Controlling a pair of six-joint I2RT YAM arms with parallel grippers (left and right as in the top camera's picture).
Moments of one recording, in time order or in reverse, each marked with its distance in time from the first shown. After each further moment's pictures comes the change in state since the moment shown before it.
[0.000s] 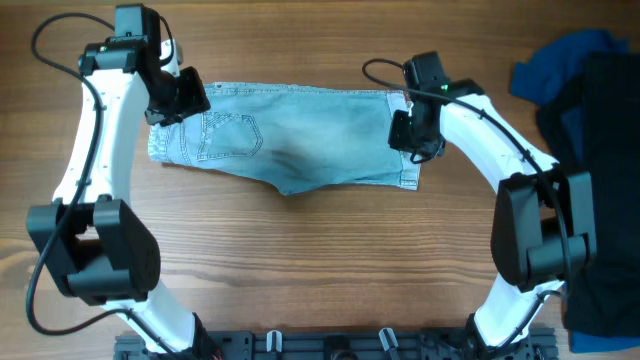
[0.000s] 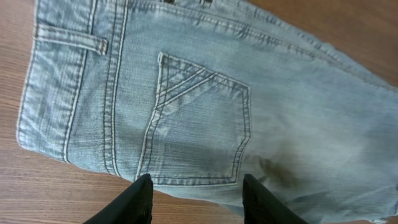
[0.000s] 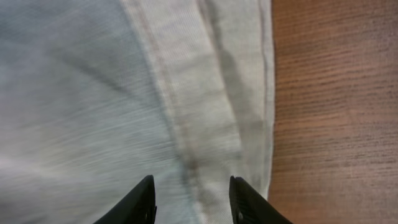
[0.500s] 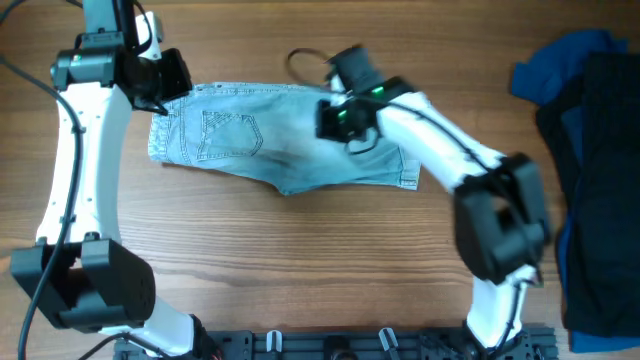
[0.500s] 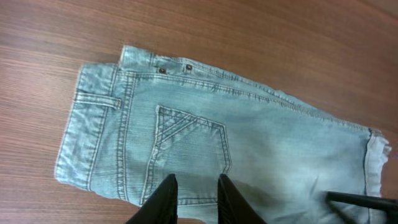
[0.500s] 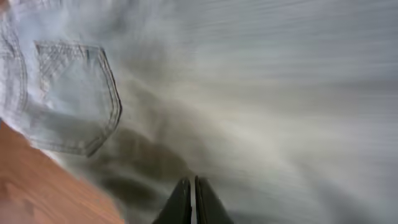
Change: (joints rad) left arm 0.022 -0.131 0.000 0.103 0.007 0.031; right arm 0.208 0.085 0.224 0.079 -0.324 0.068
